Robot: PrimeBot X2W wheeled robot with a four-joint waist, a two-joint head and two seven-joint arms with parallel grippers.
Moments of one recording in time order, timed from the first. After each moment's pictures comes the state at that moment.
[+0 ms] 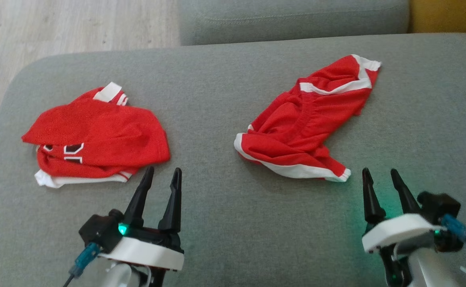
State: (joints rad) left arm -0.10 0.12 -0.37 0.23 -0.50 -0.12 -0.25; right arm -0.10 -0.04 0.01 0.45 0.22 0.13 -0.19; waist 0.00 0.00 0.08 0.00
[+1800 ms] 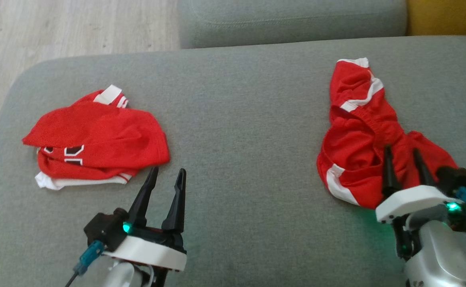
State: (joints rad) left arm -0.11 0.12 -0.39 0.25 -0.49 -0.12 -0.25; right arm -0.29 -0.04 -0.12 0.65 0.17 0.13 -0.21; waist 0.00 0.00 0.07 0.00
